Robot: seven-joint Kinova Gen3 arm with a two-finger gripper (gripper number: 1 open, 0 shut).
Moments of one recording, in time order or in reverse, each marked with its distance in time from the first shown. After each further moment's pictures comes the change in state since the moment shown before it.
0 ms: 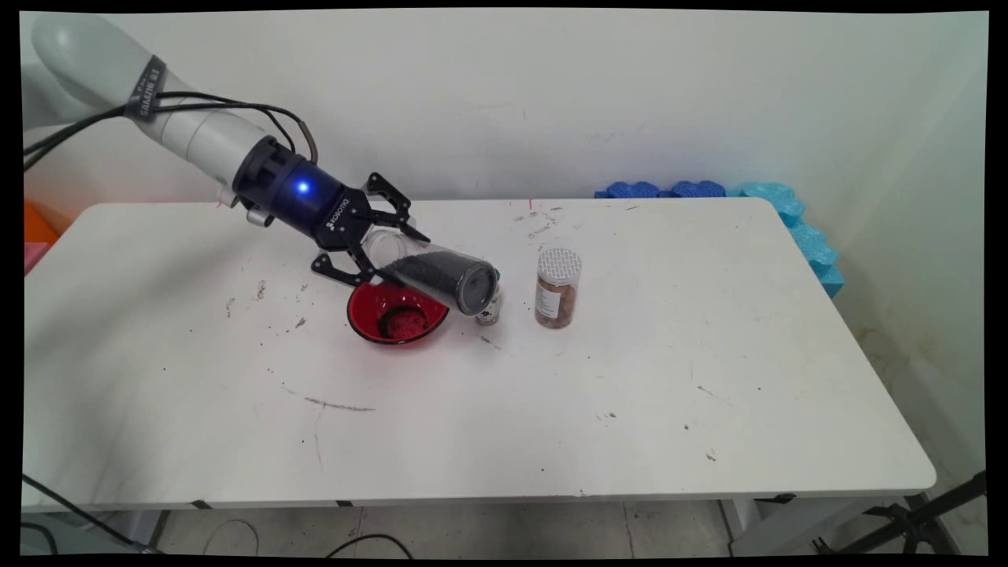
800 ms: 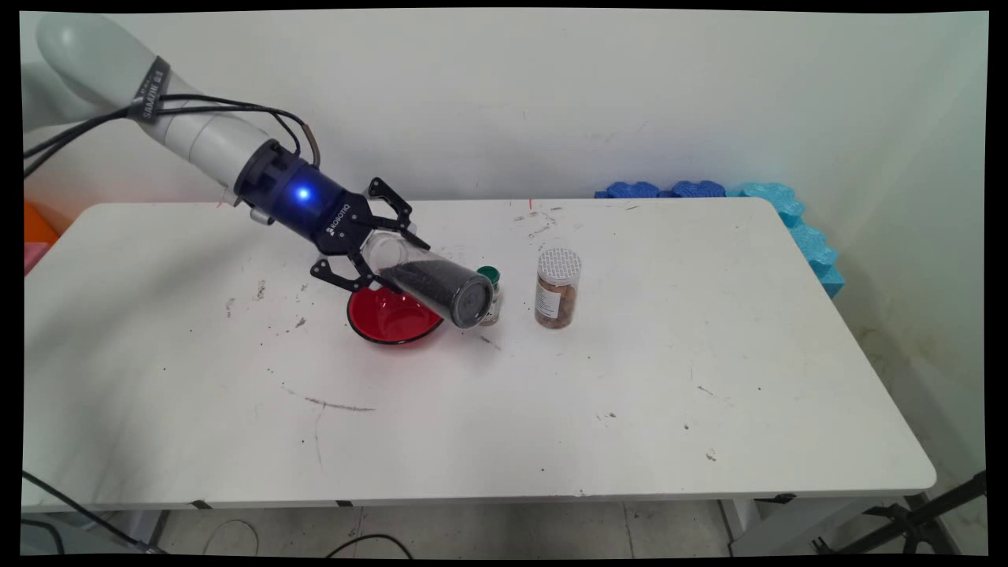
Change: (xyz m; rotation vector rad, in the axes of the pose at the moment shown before) arm -0.001 0.000 0.003 0.024 0.015 0.075
